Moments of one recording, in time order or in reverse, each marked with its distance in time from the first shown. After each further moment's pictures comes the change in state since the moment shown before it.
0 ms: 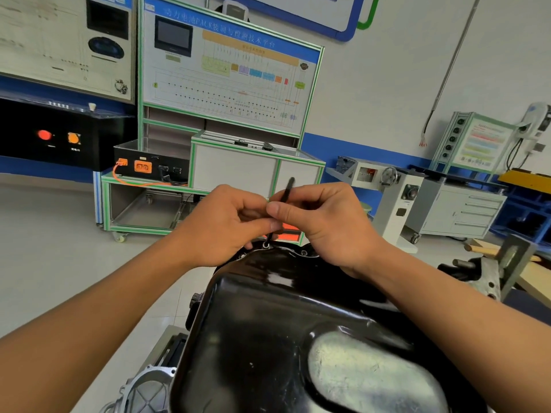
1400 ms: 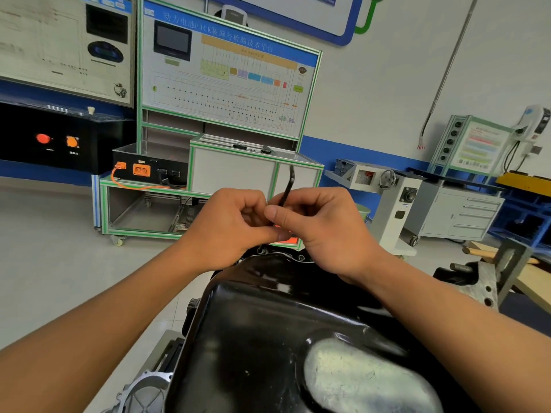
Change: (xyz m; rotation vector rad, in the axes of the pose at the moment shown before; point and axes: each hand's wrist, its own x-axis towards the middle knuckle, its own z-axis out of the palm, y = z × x) left_hand 0.008 -0.003 0.011 -0.075 0.109 0.024; right_hand 0.000 0.002 0.000 -0.069 0.024 -0.049
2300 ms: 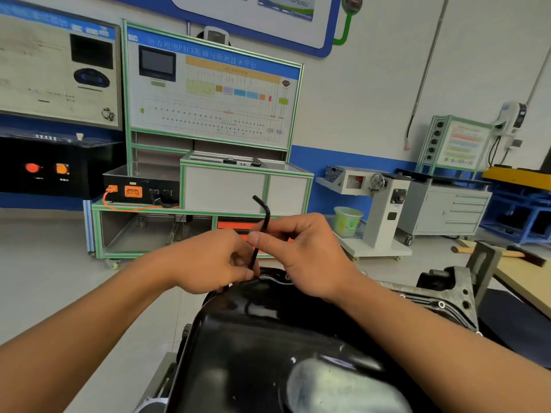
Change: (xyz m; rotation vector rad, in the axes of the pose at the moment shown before) left_hand 0.015 0.024 -0.021 0.551 -0.580 -0.238; right_hand 0.000 0.007 -0.001 -0.004 0.011 -0.020
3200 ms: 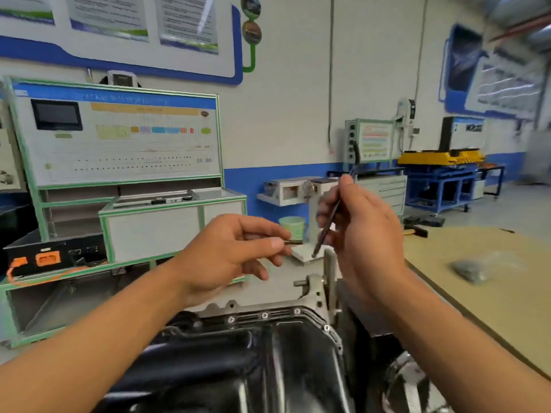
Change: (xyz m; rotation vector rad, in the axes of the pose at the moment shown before) left_hand 0.071 0.231 0.031 -0.888 0.011 0.266; right_hand -0.105 -0.116 -0.203 0.317 0.747 0.018
